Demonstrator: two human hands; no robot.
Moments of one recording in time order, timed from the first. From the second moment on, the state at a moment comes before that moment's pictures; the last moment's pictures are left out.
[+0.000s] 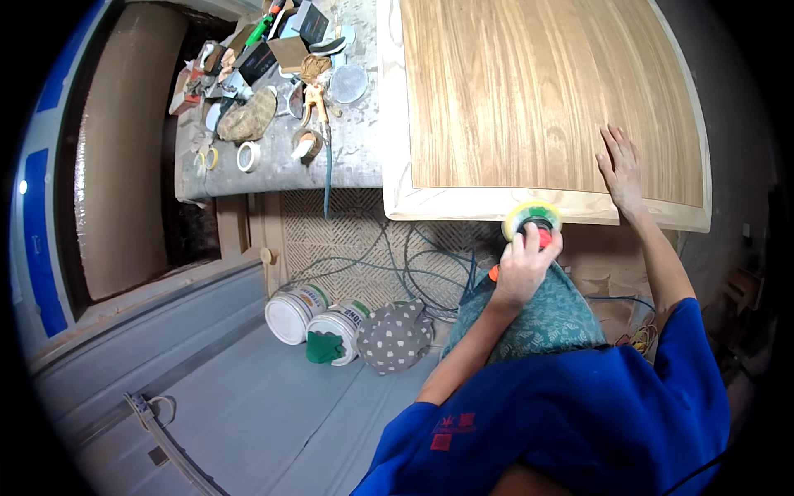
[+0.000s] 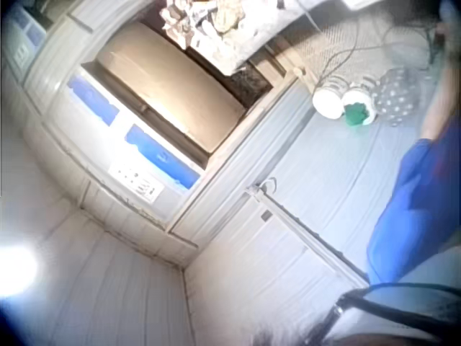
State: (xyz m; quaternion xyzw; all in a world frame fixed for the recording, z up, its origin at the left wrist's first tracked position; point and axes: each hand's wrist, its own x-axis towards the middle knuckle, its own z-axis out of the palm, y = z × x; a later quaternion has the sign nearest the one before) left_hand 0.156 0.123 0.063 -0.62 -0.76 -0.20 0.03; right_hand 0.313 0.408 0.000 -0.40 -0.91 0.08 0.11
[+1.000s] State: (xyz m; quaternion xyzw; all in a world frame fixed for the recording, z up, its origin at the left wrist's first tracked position) left_hand 0.096 0.109 0.060 -0.04 -0.97 -0.25 0.07; right_hand 0.358 0.447 0.017 -0.15 -0.98 0.14 -0.01
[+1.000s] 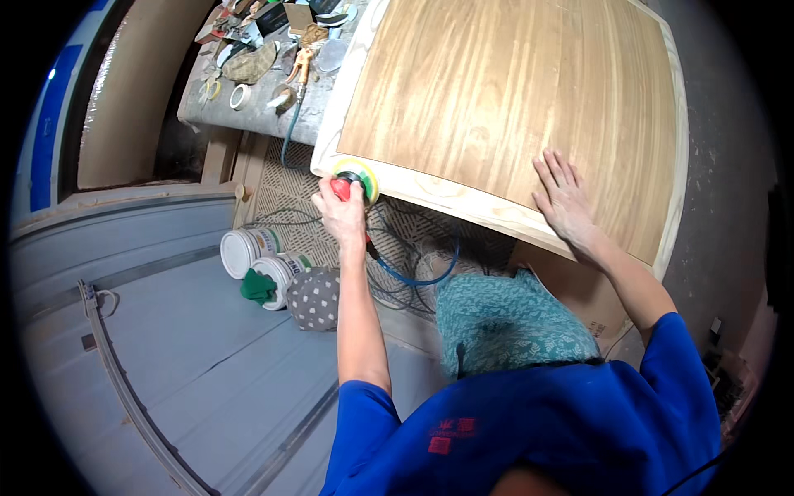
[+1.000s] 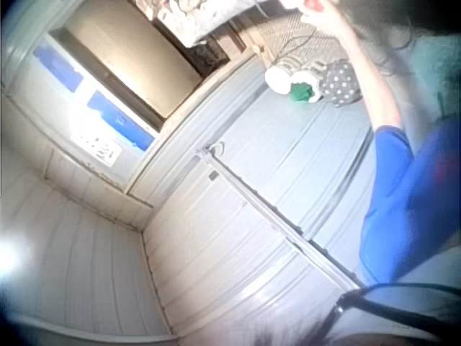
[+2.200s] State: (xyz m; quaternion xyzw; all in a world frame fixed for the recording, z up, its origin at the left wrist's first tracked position) left_hand 0.201 0.165 0.062 -0.15 -0.95 -0.28 0.01; right_hand 0.359 0.448 0.019 -0.13 -0.98 0.13 0.00
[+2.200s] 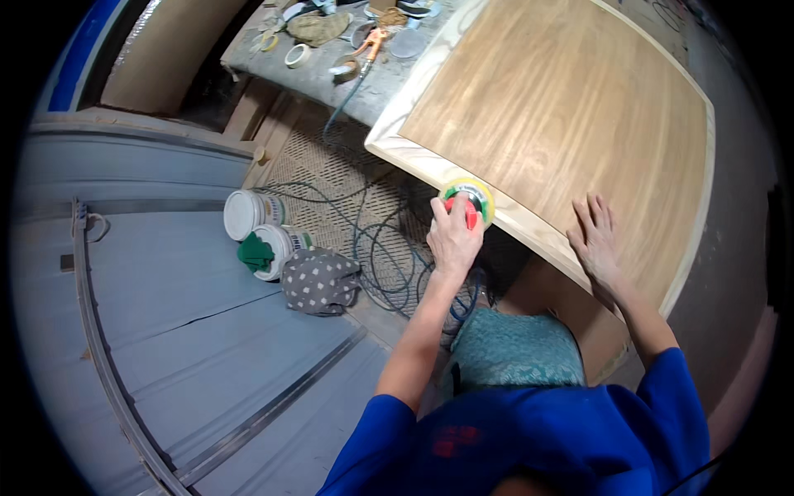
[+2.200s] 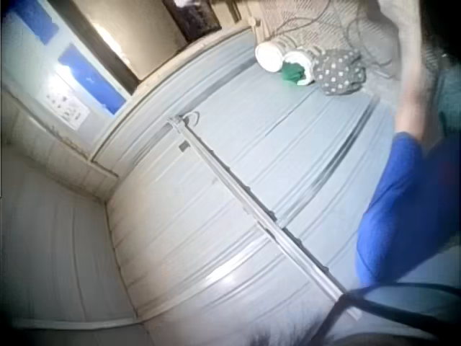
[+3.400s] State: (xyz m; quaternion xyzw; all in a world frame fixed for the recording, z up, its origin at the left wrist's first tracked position) left_hand 0.560 0.377 0.032 -0.42 -0.88 -0.22 0.00; right_hand 0.573 0.657 -0.049 -0.22 -0.97 0.10 0.01
